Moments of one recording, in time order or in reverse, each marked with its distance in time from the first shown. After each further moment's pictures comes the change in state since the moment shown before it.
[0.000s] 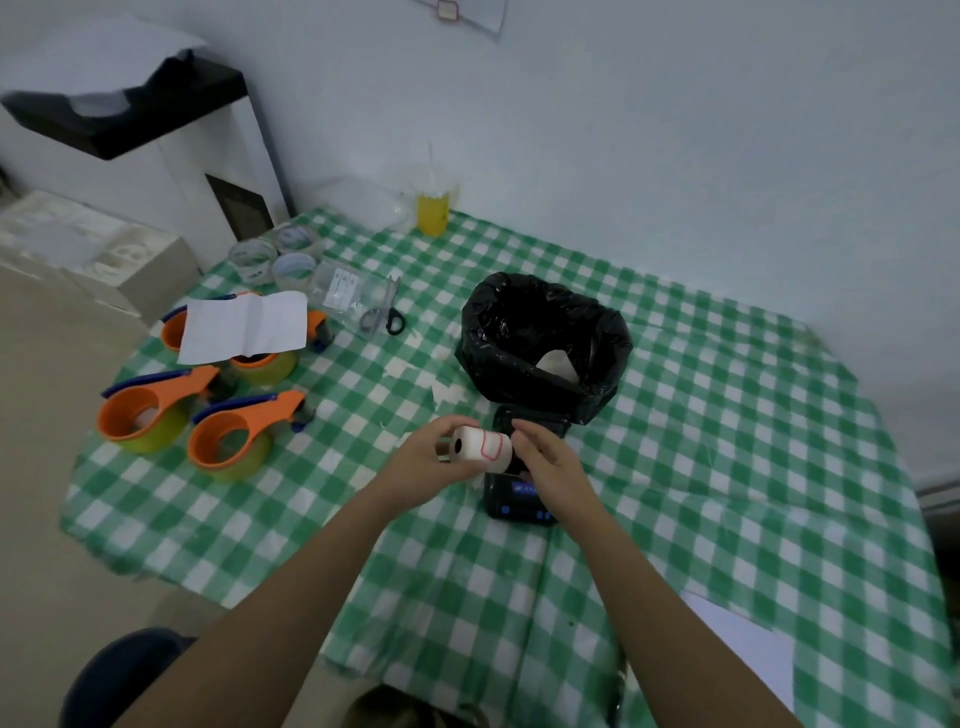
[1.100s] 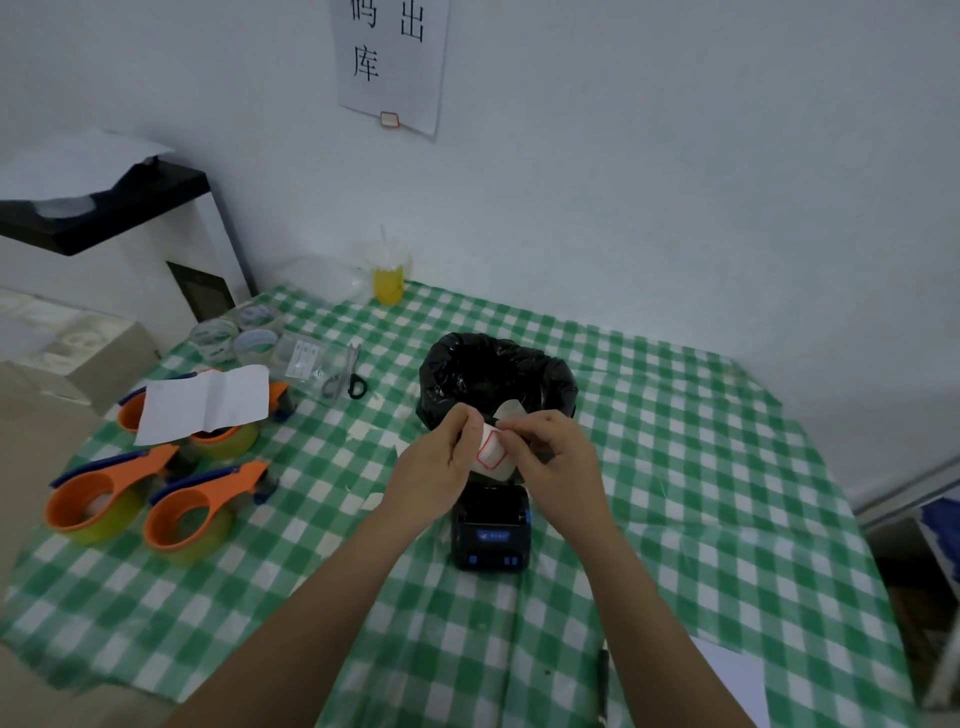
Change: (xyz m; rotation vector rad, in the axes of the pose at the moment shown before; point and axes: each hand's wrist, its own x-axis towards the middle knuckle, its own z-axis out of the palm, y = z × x) left_hand -0.006 0.089 0.024 0.335 0.193 0.365; right_hand -0.039 -0.067 -0.038 -0.204 0.292 -0.564
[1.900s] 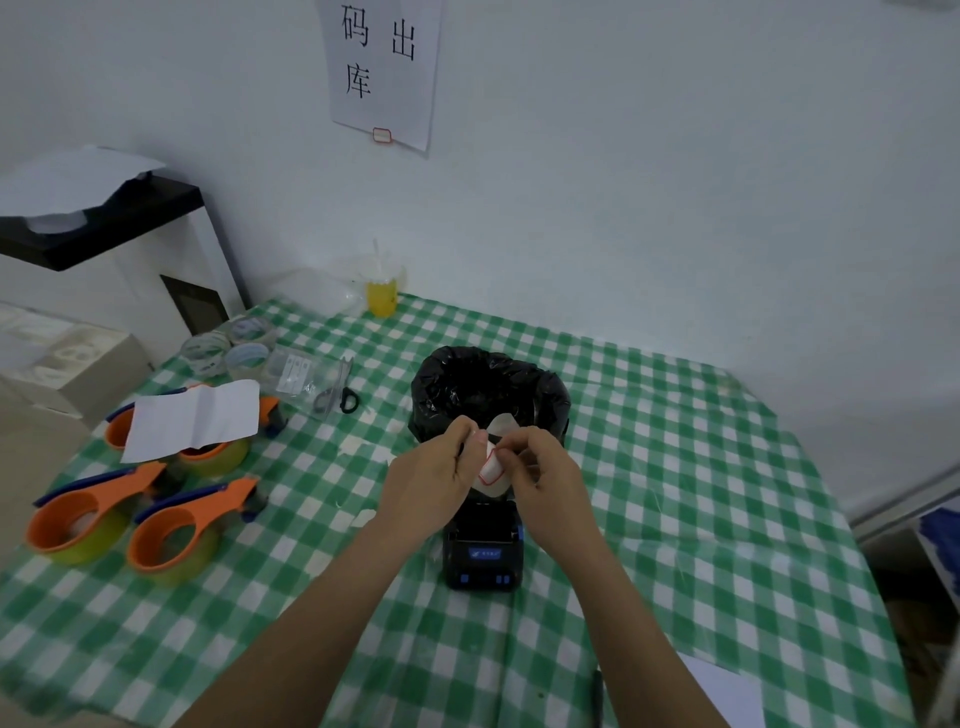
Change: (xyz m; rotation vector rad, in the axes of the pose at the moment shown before) left_hand 0.009 0.011 0.004 0.255 0.033 0.034; right_hand 0.000 0.002 -0.003 -0.022 -0.055 0.043
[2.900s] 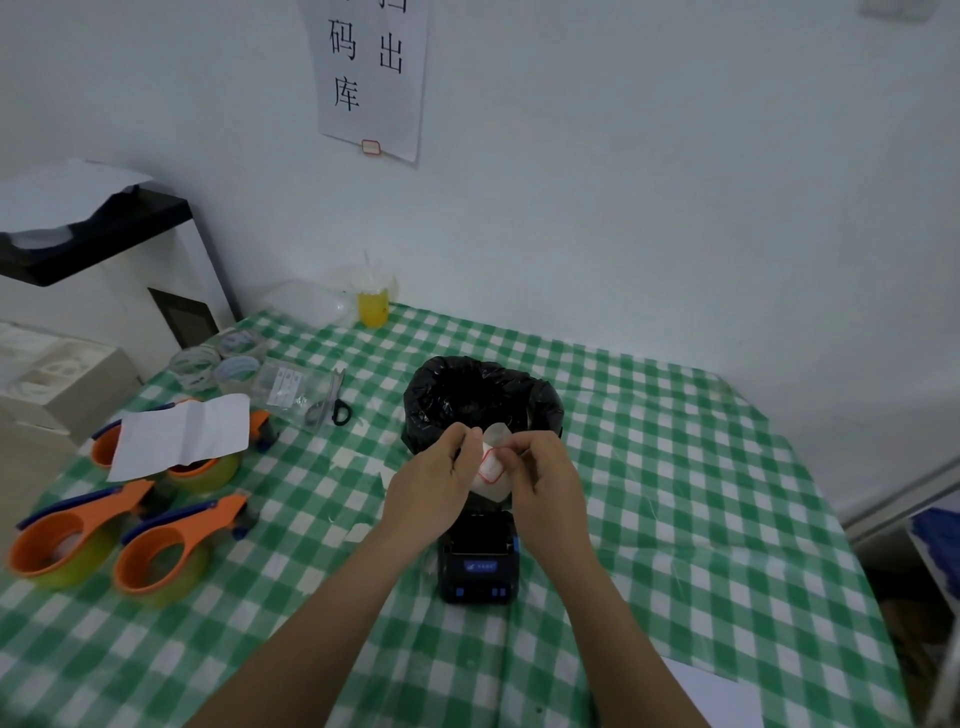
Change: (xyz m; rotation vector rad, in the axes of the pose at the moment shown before) left_hand 0.011 0.008 0.004 -0.231 -0.067 -0.134; right_hand 0.004 -0.006 0.002 -0.038 0.148 -0.026
